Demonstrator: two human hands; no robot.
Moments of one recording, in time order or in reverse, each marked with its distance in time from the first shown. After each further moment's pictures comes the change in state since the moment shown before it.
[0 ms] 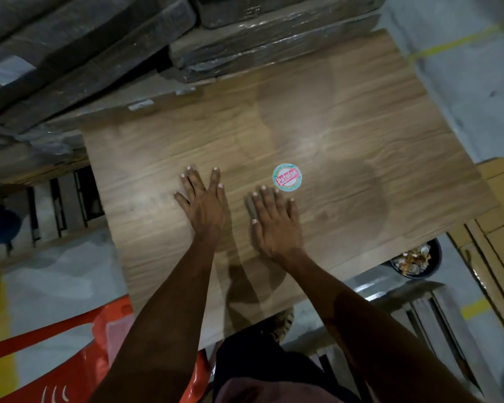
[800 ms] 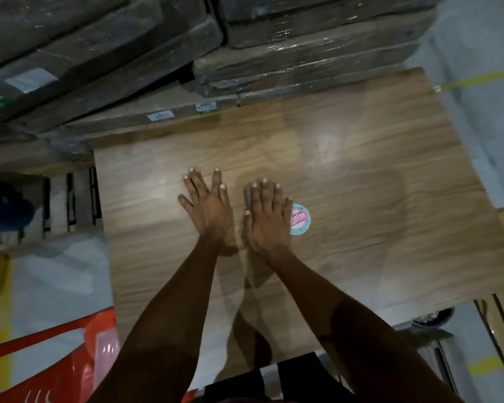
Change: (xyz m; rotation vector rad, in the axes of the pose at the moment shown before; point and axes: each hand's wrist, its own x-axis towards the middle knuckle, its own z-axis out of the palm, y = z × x) left_hand 0.074 0.031 -0.006 -0.073 -0.016 -0.139; right_hand 0.115 -0.008 -0.012 0.093 0.023 0.022
